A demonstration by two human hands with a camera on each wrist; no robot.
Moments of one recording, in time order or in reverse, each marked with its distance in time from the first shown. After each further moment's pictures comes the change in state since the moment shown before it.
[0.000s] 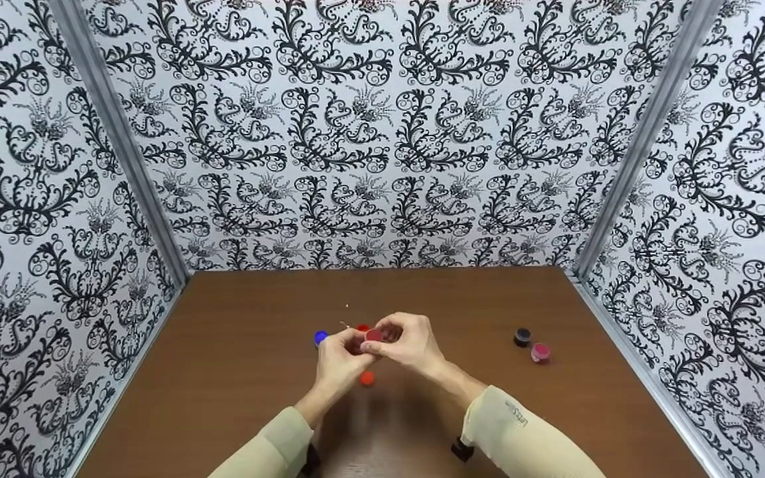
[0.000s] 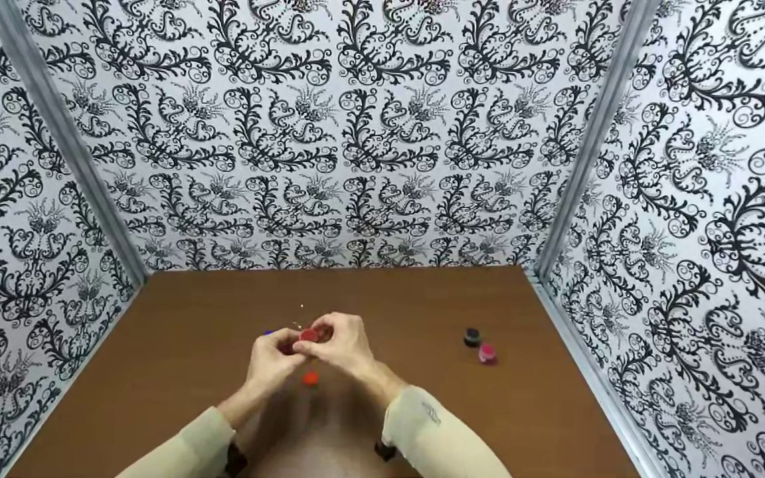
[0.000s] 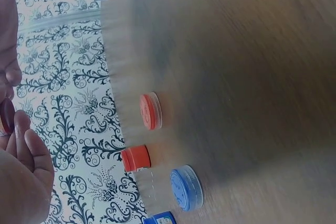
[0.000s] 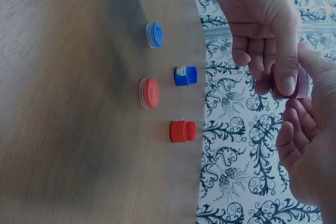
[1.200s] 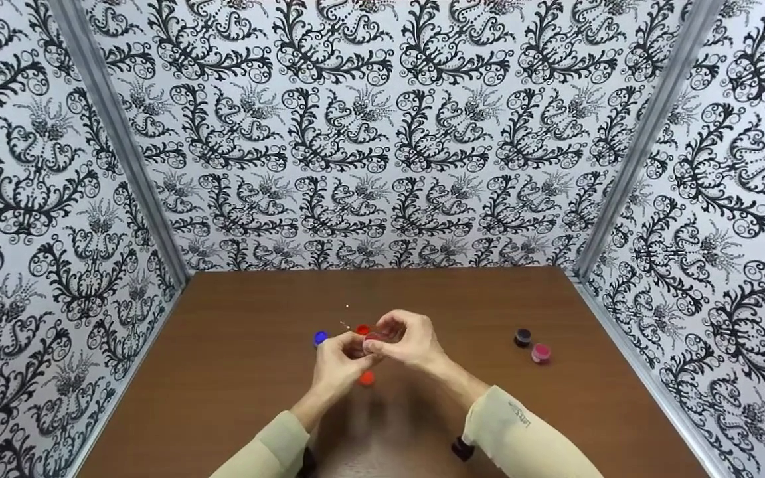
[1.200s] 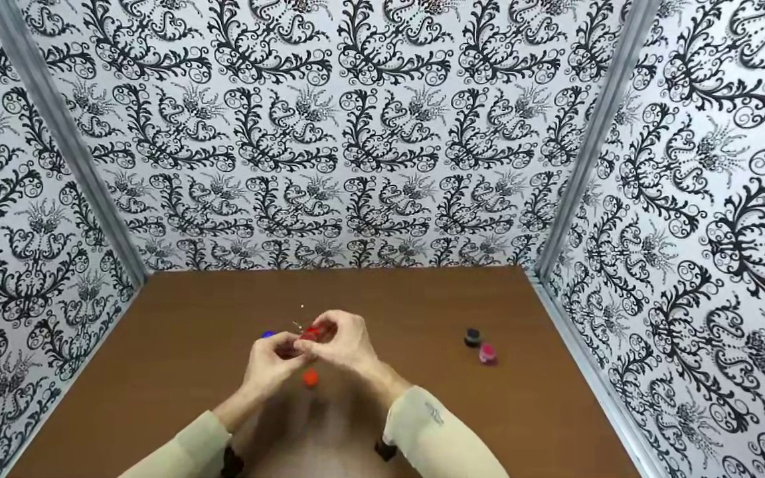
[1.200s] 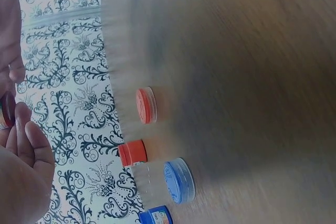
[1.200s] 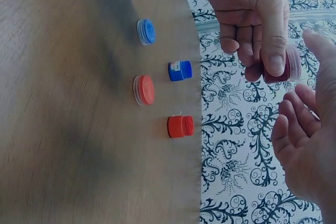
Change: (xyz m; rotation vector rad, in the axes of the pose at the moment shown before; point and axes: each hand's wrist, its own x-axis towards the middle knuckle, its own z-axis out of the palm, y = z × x) left_hand -0.004 -0.002 -0.006 -0.080 -0.076 -0.045; right_hand 0.000 0.003 -0.003 0.077 -0.033 0.037
